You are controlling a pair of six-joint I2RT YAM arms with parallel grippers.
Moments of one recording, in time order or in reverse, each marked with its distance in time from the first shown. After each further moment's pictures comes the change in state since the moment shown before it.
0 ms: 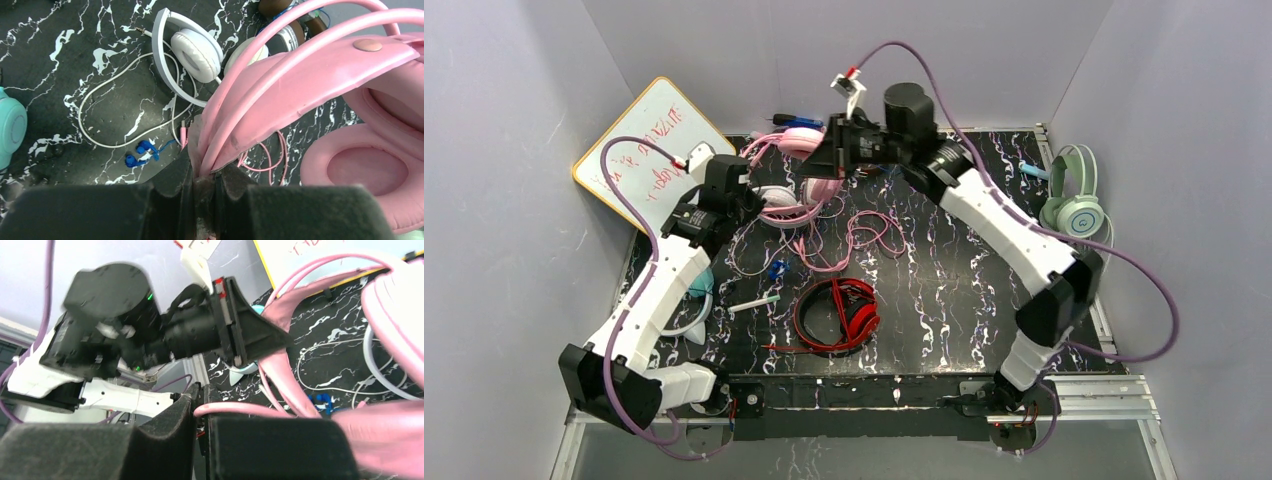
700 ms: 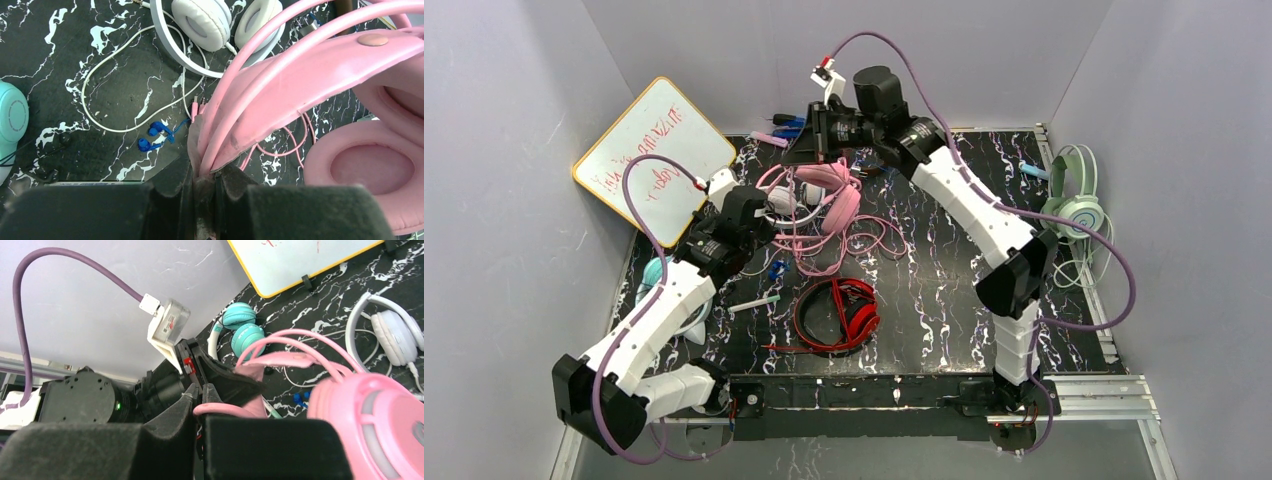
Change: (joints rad) left arm -0.145 -0.103 -0.215 0.097 -0.080 0.071; right arm 0.010 0.329 0.450 -0.272 0.038 -0.003
